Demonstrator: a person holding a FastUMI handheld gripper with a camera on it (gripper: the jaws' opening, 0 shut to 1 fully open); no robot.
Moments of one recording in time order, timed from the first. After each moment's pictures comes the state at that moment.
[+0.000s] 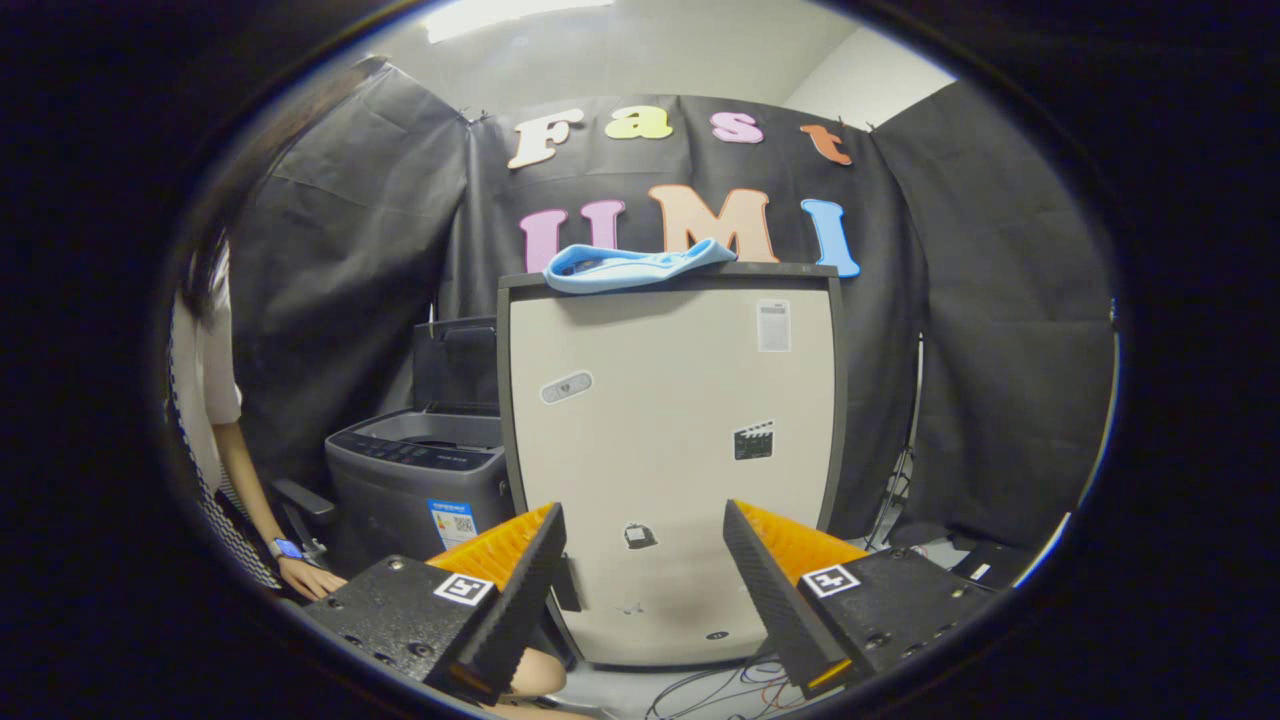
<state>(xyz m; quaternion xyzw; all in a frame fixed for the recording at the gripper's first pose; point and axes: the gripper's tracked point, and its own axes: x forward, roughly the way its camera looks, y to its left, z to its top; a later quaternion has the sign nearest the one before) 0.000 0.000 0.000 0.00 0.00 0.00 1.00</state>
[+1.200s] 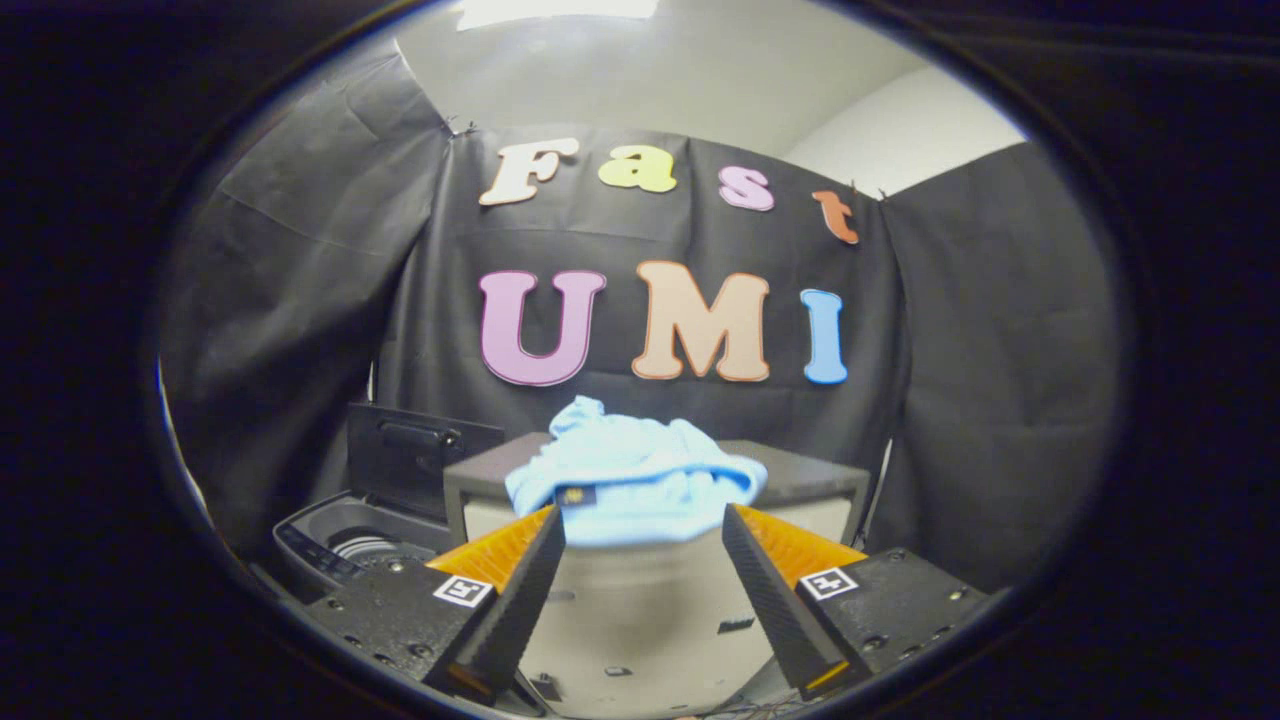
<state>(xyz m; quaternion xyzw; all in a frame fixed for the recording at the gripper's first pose) 0.124 0.030 0.219 -0.06 -0.05 -0.07 0.99</state>
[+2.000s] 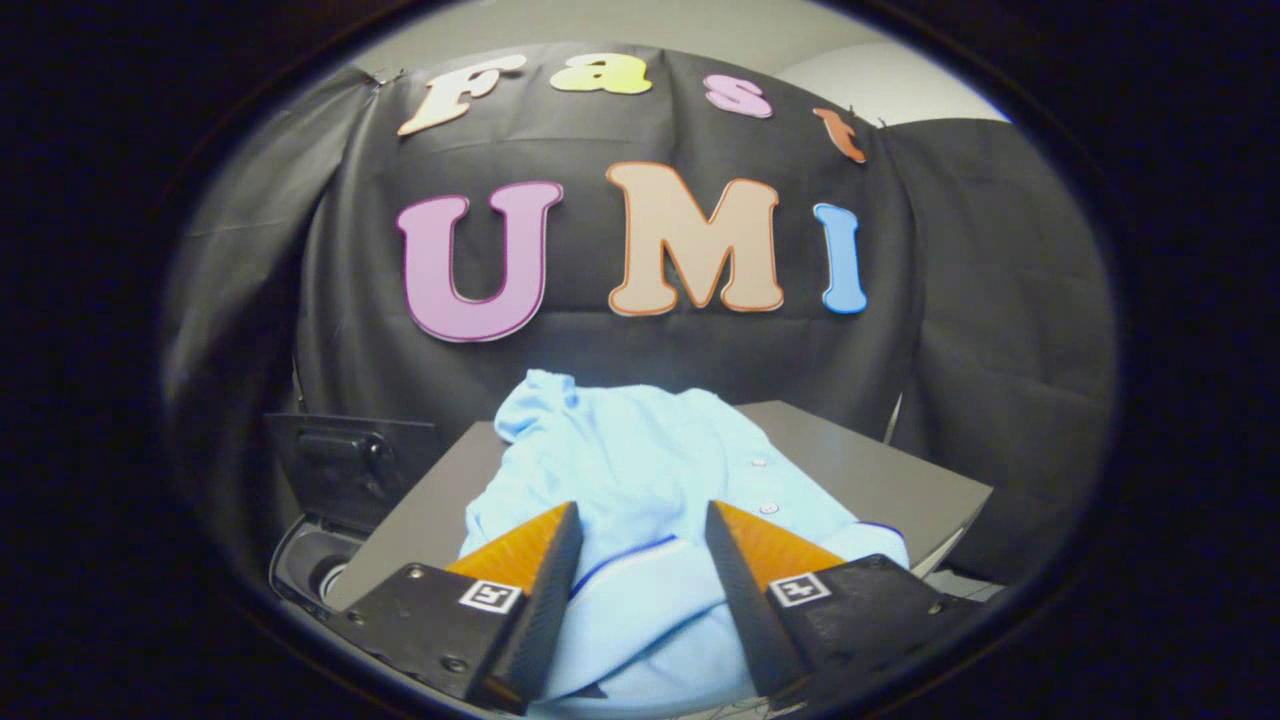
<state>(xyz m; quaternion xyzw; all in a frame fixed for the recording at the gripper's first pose) 0.262 0.020 0.192 0.00 0.07 -0.11 0.99</state>
